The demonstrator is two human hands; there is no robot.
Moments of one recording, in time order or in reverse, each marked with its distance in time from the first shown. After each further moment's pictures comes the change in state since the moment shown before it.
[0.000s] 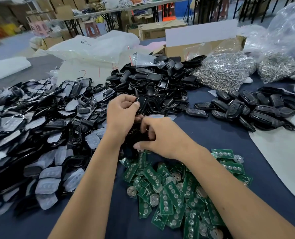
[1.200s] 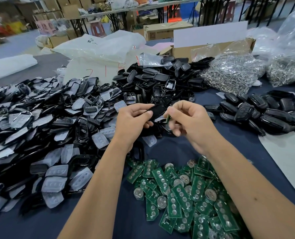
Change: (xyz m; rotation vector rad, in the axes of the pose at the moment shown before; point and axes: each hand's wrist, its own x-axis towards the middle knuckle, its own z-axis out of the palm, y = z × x) left_hand -0.016 -0.009 -0.005 -0.115 -0.167 -0.038; right_hand -0.001 0.028 -0.017 1.040 0.305 0.054
